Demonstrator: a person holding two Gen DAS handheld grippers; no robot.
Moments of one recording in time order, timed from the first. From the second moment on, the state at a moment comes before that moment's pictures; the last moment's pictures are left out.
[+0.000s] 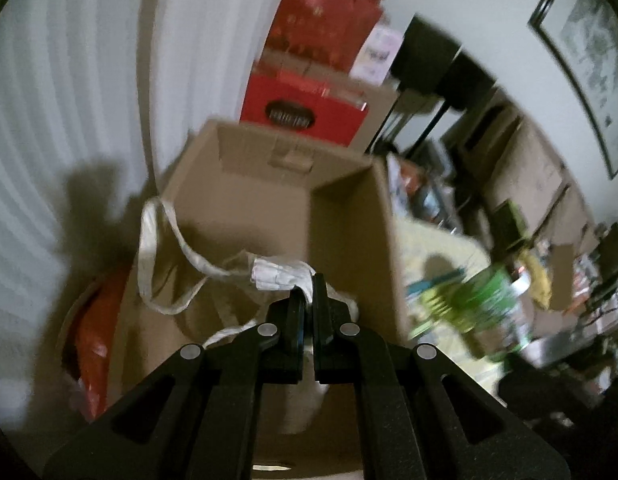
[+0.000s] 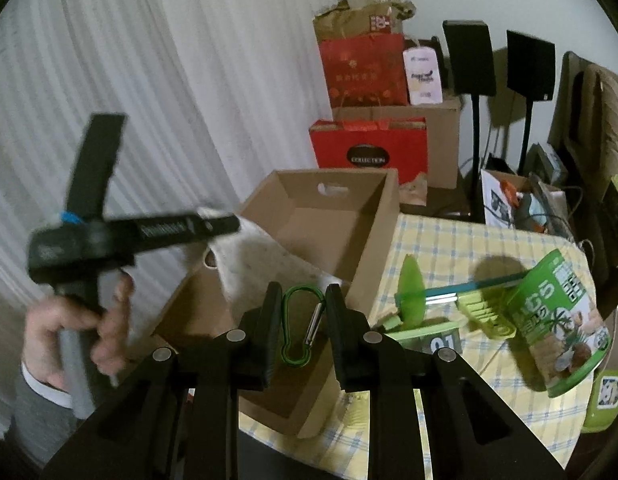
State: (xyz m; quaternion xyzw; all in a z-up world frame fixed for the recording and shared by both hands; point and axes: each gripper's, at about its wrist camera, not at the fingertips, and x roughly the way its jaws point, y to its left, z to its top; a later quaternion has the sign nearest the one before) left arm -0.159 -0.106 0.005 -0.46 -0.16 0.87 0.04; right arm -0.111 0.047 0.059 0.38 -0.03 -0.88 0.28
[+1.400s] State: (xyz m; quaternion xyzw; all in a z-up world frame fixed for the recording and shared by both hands) left arm -0.072 -0.125 0.018 -0.40 -0.09 0.91 -0.04; right arm -0.126 0.022 0.027 0.39 -0.03 -0.88 0.26
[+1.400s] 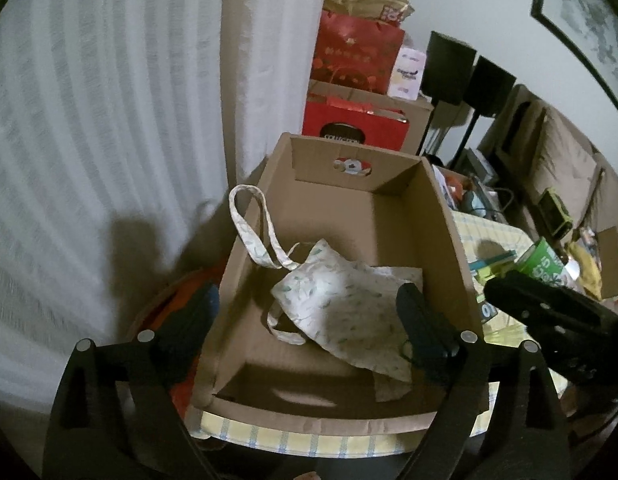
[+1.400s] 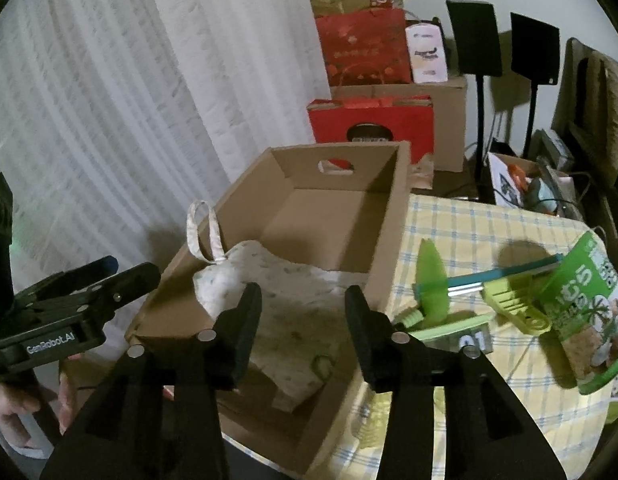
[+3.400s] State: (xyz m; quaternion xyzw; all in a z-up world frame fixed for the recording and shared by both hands) left arm -0.052 0.037 -0.007 -0.43 0.01 0.89 0.14; right arm -0.126 0.135 -0.068 0.48 -0.06 -0.85 0.19
